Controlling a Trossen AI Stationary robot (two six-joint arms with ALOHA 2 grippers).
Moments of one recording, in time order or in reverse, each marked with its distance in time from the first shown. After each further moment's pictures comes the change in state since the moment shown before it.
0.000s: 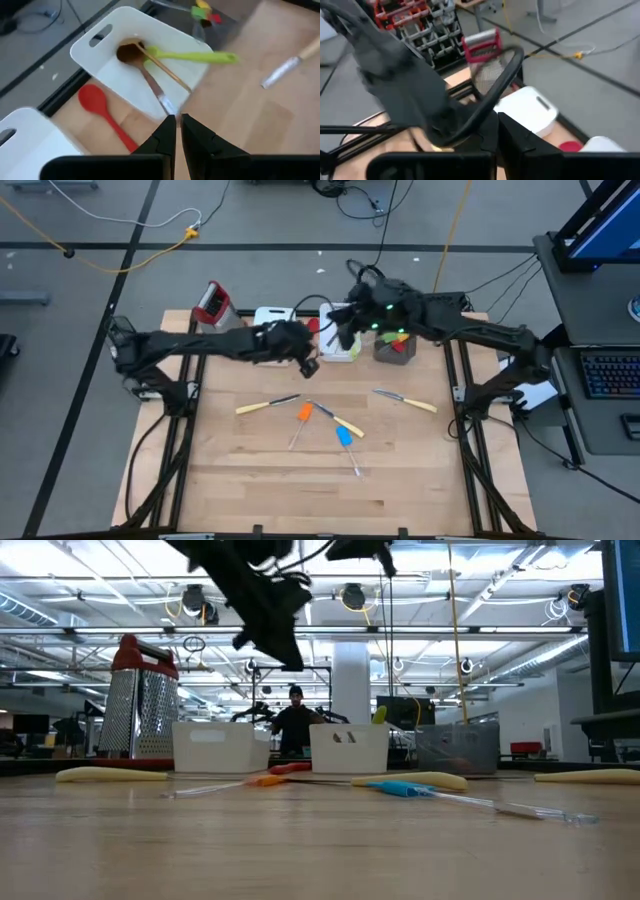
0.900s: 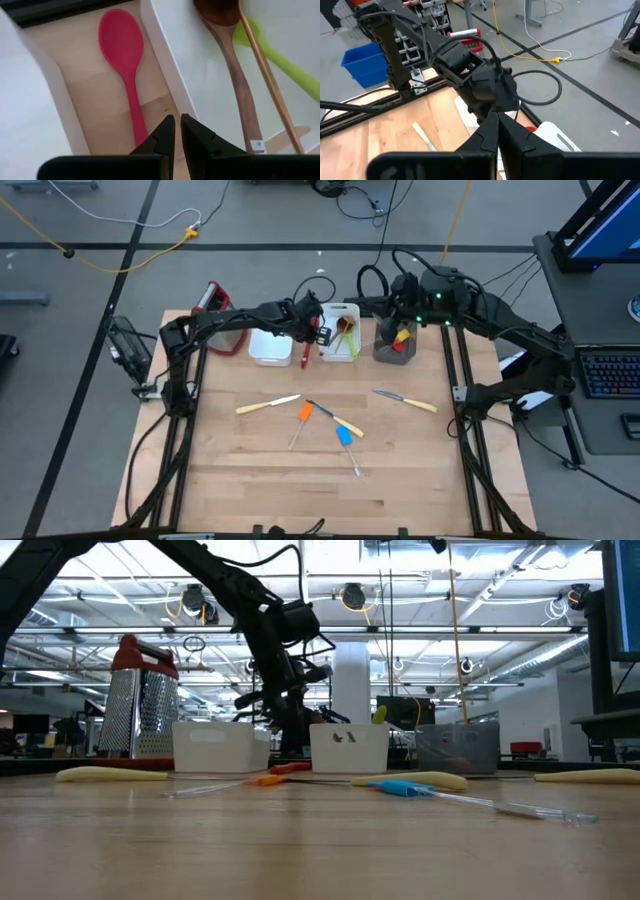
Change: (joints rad) left arm 0.251 0.341 0.227 -0.162 0.213 -0.446; right arm -0.067 -0.213 0.001 -0.255 -0.002 -0.142
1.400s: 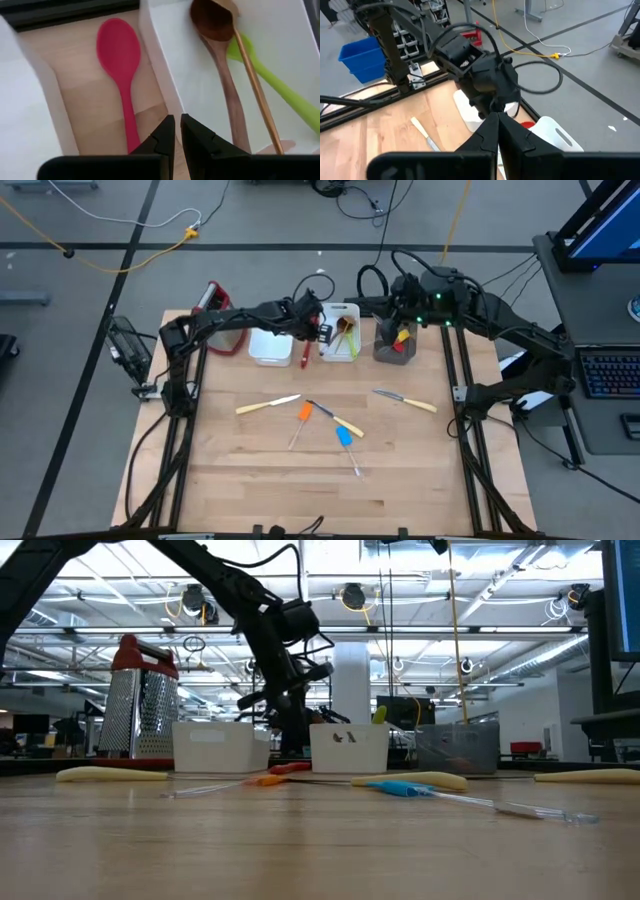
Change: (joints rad) left arm 0.007 0.000 0.000 0.037 0.010 -0.047; right arm -0.001 0.000 0.000 -0.026 0.001 -0.004
